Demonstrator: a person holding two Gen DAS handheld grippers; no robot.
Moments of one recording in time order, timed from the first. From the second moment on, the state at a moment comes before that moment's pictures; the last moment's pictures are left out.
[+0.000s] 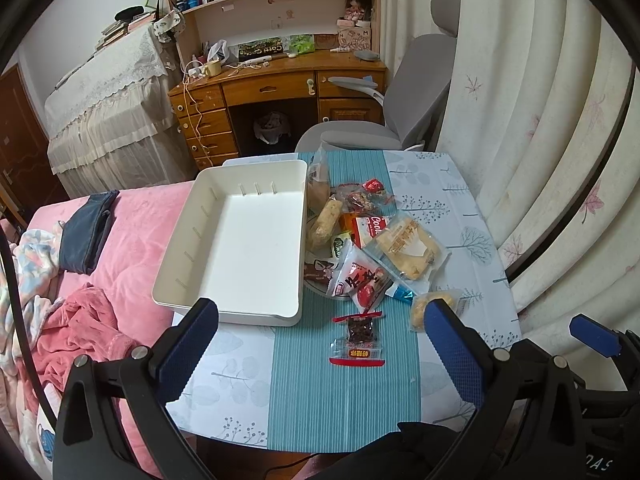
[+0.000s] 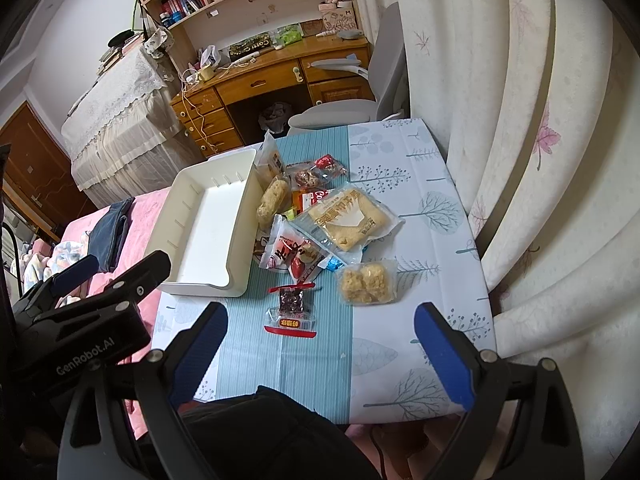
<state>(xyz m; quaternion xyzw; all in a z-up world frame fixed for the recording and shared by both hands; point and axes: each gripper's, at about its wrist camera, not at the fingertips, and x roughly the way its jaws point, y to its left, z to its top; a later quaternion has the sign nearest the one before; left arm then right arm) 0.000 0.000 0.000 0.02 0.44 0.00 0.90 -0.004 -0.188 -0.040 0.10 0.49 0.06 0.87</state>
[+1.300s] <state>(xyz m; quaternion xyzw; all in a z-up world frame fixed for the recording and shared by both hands) 0.005 0.054 -0.085 -0.01 0.56 -0.05 0.83 -0.015 -0.171 -0.081 0.16 0.54 -0.01 0.83</state>
